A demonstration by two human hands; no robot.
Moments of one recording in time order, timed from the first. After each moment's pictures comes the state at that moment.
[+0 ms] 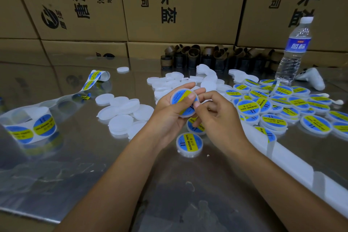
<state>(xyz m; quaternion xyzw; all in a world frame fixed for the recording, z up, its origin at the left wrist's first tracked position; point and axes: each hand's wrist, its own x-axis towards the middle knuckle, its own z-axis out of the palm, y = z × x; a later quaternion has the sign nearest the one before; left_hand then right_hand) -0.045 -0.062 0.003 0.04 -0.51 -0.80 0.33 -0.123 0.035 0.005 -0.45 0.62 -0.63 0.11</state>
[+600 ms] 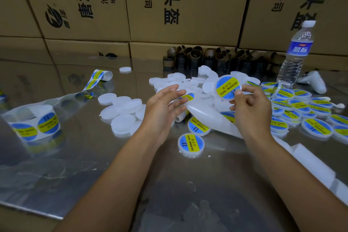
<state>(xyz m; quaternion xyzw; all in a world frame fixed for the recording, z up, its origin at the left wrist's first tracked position) -0.041 -0.075 0.004 0.19 -0.46 -0.76 0.42 -0.174 0.037 0.004 -0.29 0.66 -0.69 -0.03</state>
